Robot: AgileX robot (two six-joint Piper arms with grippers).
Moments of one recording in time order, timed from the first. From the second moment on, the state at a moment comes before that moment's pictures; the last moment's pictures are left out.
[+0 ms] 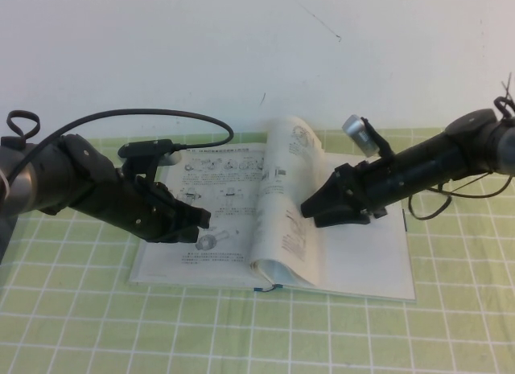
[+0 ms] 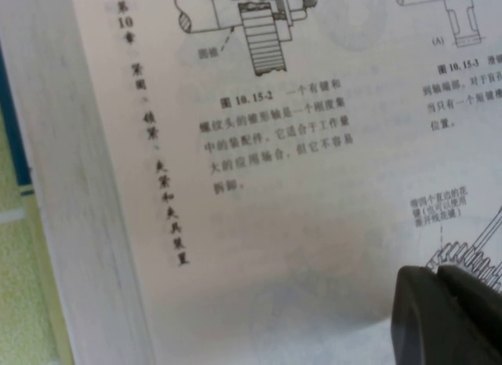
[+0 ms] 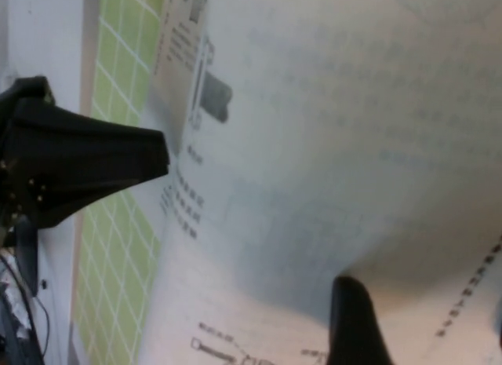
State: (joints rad) right arm 0.18 2.47 -1.78 1.16 1.20 -0.73; left arm -0.23 1.92 -1.20 -0.75 0.57 0.59
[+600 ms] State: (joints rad) right arm 0.21 2.50 -1.78 1.23 1.23 -0.89; left arm -0.23 1.92 -1.20 -0.75 0.60 0.59
